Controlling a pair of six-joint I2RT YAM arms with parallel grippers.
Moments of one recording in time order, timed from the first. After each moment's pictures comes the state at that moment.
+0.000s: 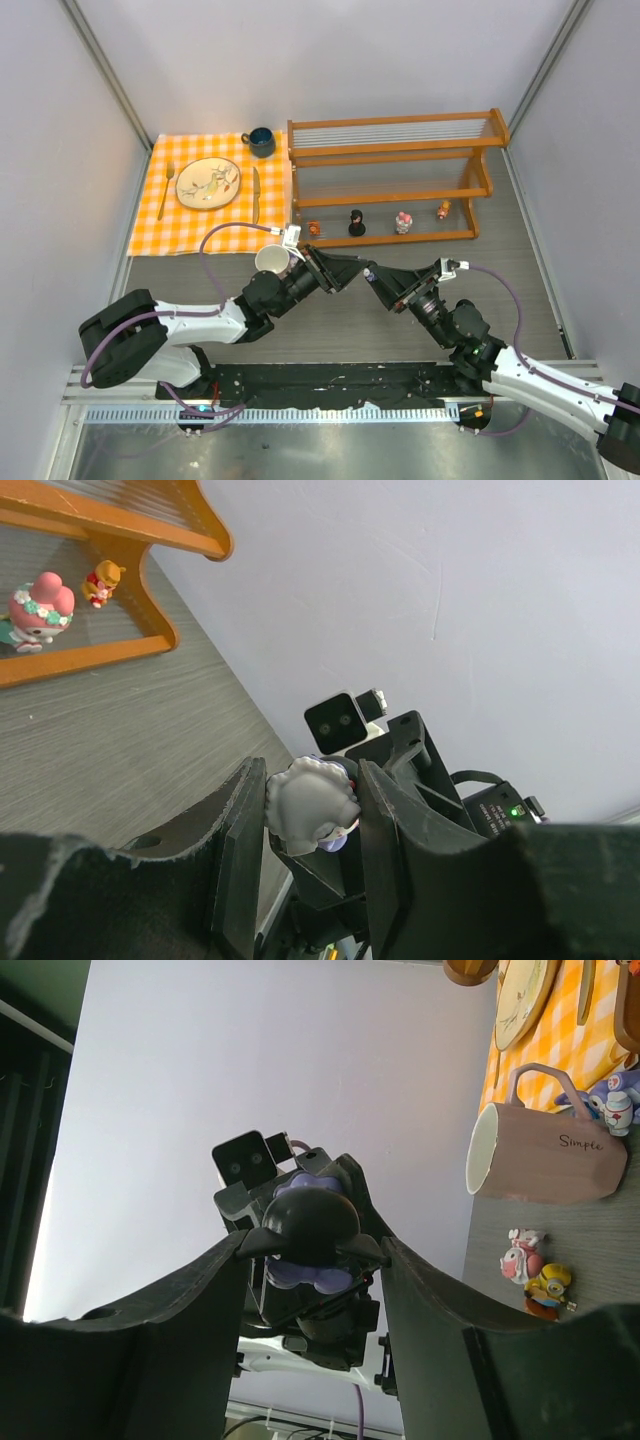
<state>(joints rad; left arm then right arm) -1.04 1.35 0.46 1.12 -0.11 -0.91 0.93 0.44 0.04 0.59 0.29 1.50</state>
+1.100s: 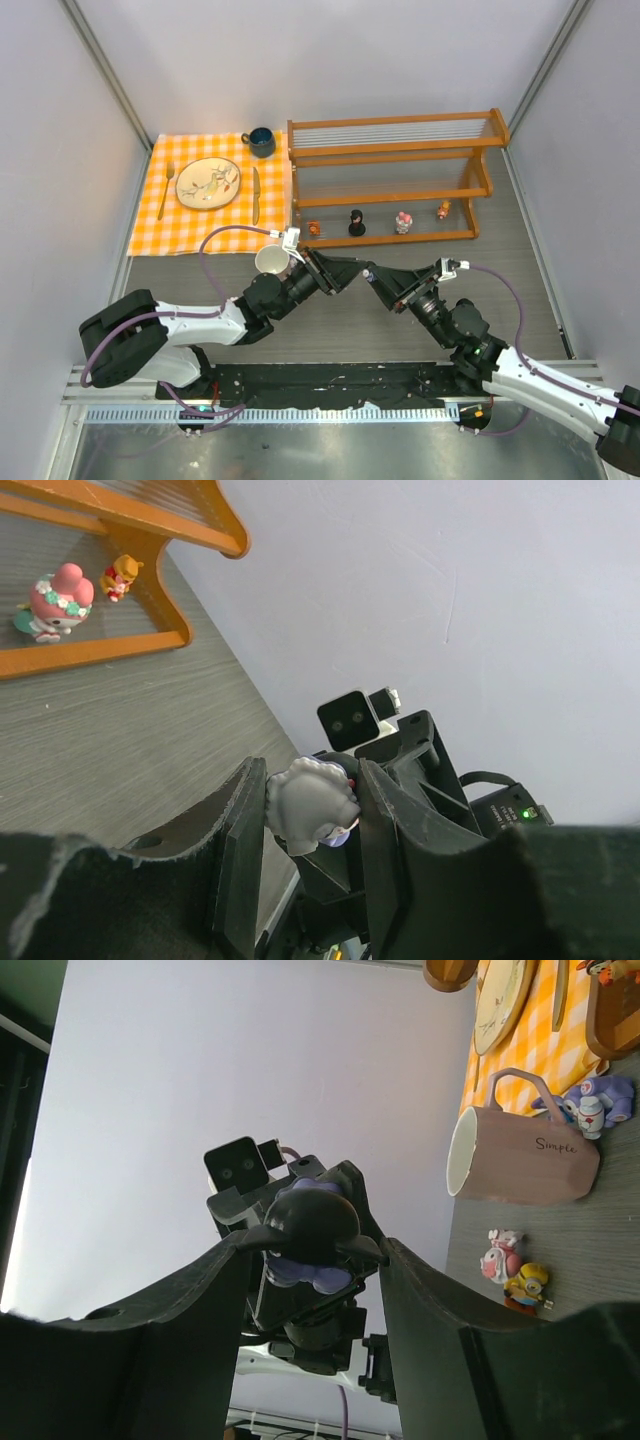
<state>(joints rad) -1.06 1.35 0.45 1.11 -0.15 -0.91 0.93 0.42 0.04 0.56 0.28 1.48</state>
